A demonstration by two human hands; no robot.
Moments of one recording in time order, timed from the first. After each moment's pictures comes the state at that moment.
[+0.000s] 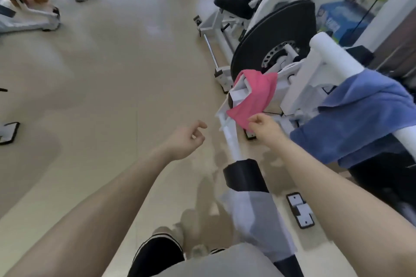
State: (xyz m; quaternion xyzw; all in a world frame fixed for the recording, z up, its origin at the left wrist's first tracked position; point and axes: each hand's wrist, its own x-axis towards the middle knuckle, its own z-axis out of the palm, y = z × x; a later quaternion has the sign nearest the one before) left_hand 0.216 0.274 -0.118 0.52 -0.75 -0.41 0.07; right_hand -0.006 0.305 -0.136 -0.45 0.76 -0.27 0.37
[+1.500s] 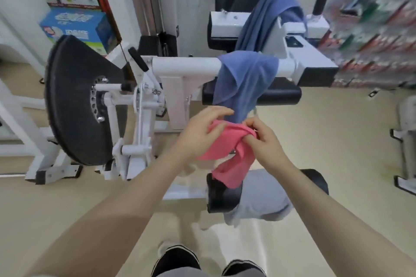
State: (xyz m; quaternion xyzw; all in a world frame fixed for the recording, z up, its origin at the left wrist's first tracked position) left_hand -0.004 0.132 -0.096 -0.23 -0.84 -0.49 -0.01; right_hand 0.026 0.300 -0.098 0.00 0.83 -0.55 0.02
